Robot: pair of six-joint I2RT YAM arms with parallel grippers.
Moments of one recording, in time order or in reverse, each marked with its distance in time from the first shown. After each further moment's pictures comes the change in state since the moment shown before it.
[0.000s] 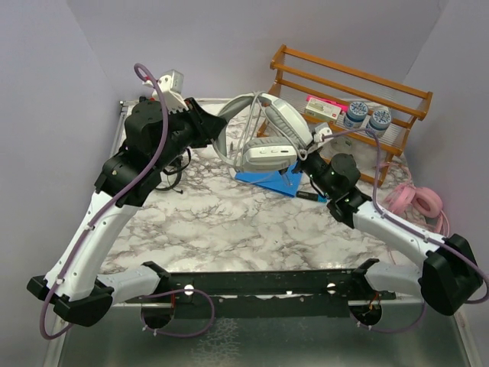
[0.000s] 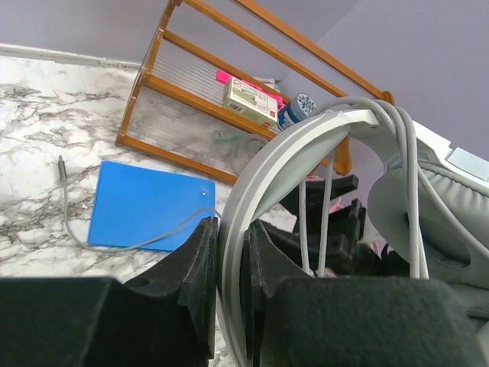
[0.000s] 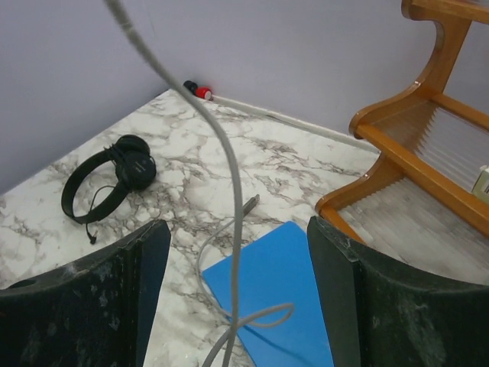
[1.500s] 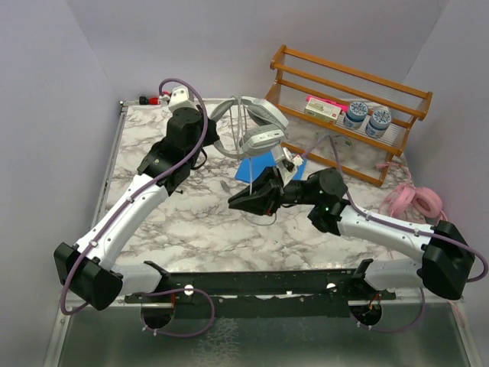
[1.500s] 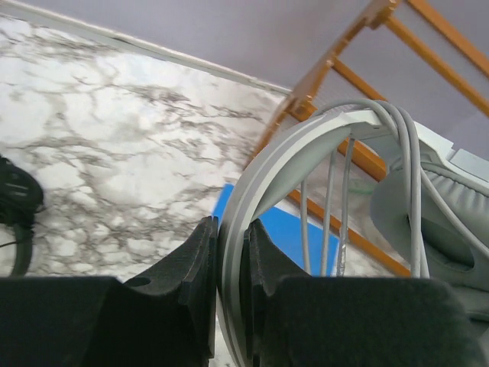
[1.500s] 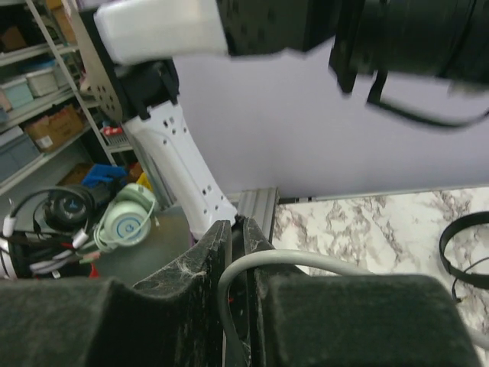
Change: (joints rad) left arm 0.042 0.130 -0.240 0.240 -0.336 0.018; right arm 0.304 0.104 0.058 0.343 -0.710 0.403
